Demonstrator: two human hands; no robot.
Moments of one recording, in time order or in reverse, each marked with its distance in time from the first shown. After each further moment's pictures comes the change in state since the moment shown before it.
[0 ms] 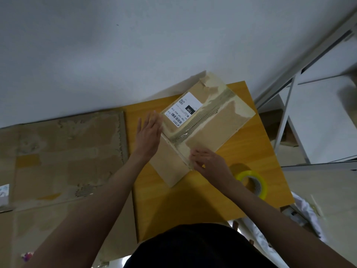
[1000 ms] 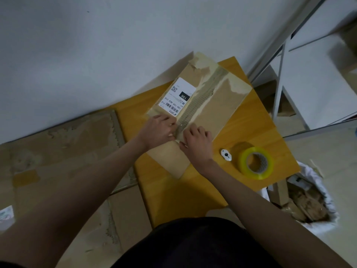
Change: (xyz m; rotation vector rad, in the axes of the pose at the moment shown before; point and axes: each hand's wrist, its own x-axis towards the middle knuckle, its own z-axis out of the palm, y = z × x) left_hand 0.021 0.015 -0.027 0.233 -0.029 0.838; right_hand 0.041 -0.039 0.055 -0.397 0.065 0.364
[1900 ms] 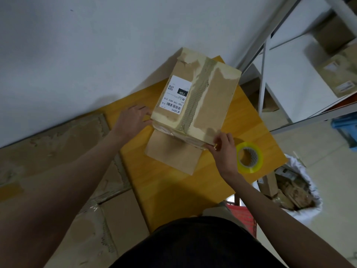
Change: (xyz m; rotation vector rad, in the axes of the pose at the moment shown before) left_hand -0.016 -0.051 0.006 -0.221 0.088 -0.389; right_hand -0.061 0.080 -0.002 0.585 0.184 0.355
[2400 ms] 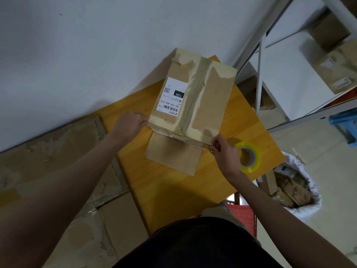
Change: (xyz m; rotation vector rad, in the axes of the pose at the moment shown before) left_hand 0.006 0.004 -0.002 -0.085 -0.205 0.003; right_hand 0.004 0.004 -0.018 -0.066 -0.084 -0.060
